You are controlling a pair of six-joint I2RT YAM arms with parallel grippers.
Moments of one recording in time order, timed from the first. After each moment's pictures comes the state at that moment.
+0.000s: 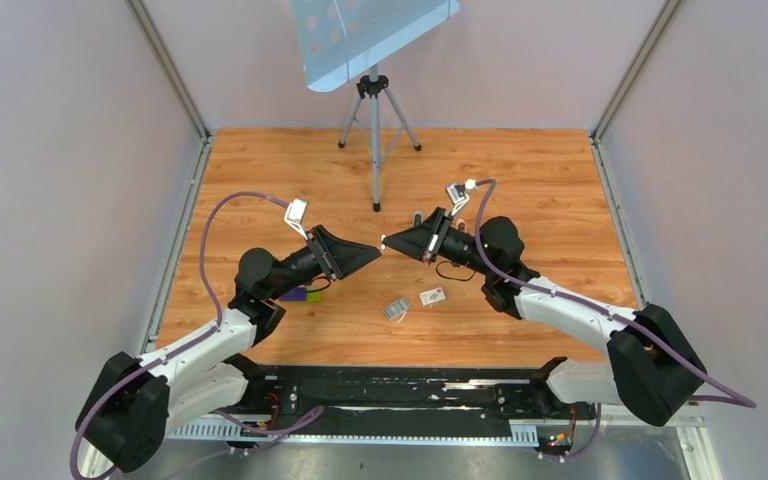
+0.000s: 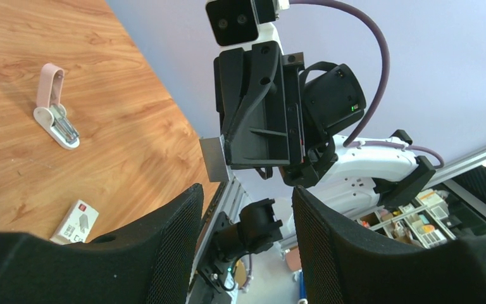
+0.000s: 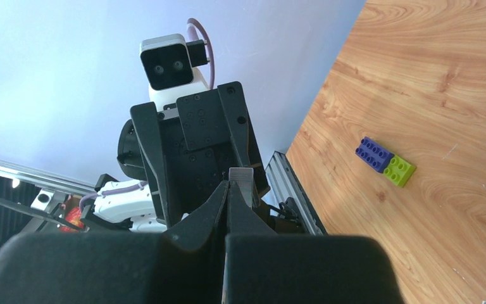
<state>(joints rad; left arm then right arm) -0.53 0.98 0.35 0.87 0.53 -1.12 0.67 1.25 0.60 0.76 -0.50 1.19</state>
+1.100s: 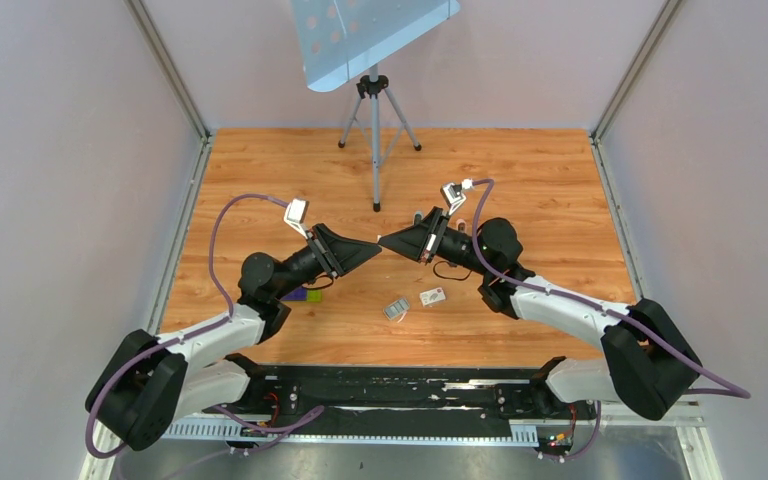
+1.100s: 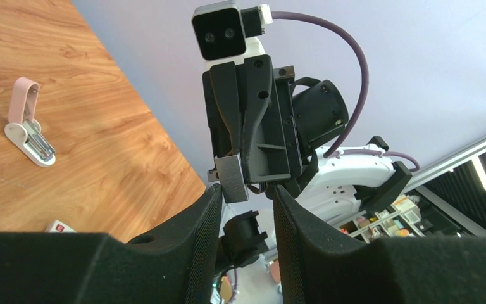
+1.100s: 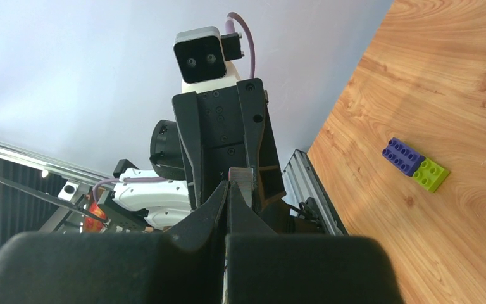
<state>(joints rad) -0.53 1.10 0.31 1.13 0.51 -1.21 0.68 1.28 0.60 0.86 -0.52 1.26</state>
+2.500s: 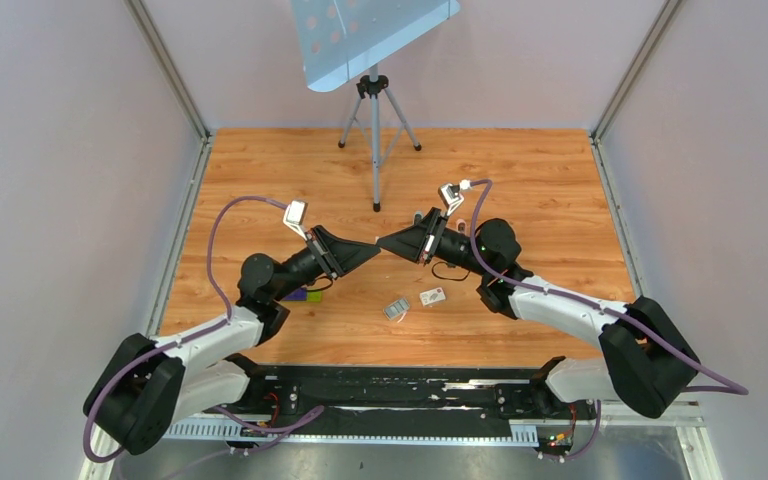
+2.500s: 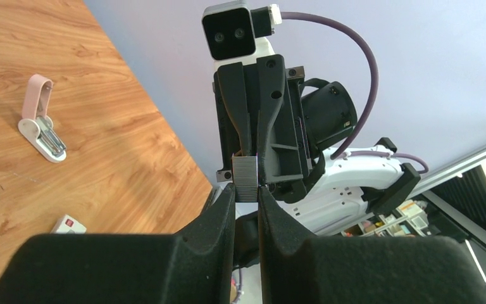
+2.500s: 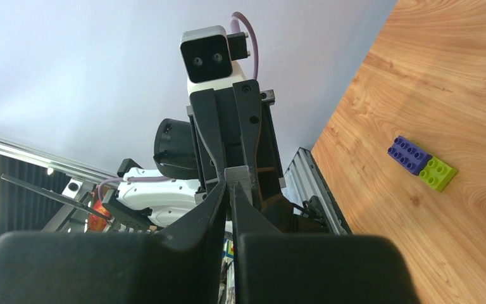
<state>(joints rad) -0.53 1.09 0.30 1.11 0.49 -1.20 0.69 1.29 0.60 0.88 -0.52 1.27</state>
